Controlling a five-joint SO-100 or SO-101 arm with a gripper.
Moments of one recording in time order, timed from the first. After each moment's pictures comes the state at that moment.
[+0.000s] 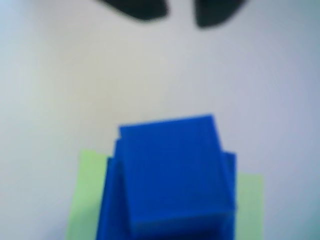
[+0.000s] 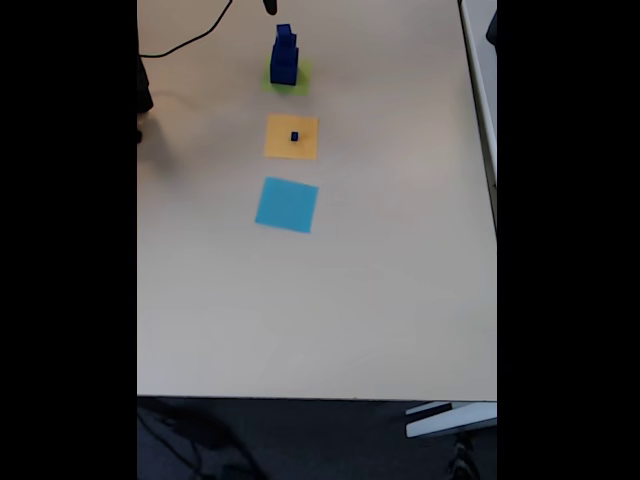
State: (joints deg) arm -22.3 79.0 55.5 100.7 108.9
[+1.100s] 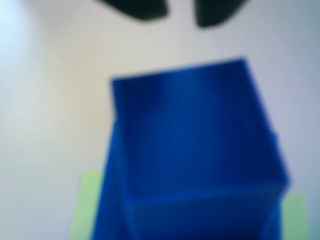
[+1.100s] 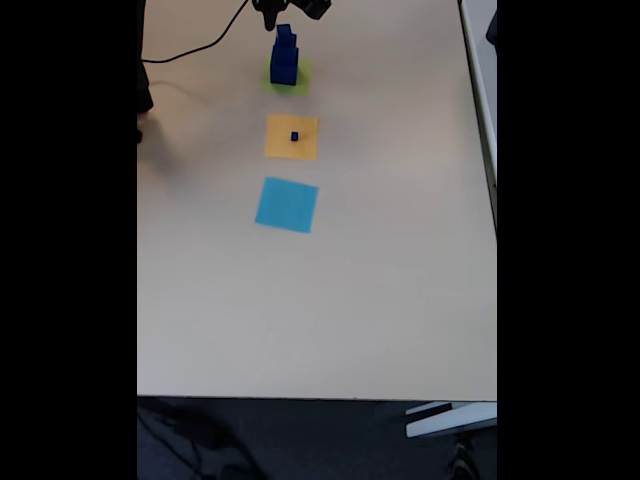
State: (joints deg) arm -22.7 72.6 56.3 100.7 109.6
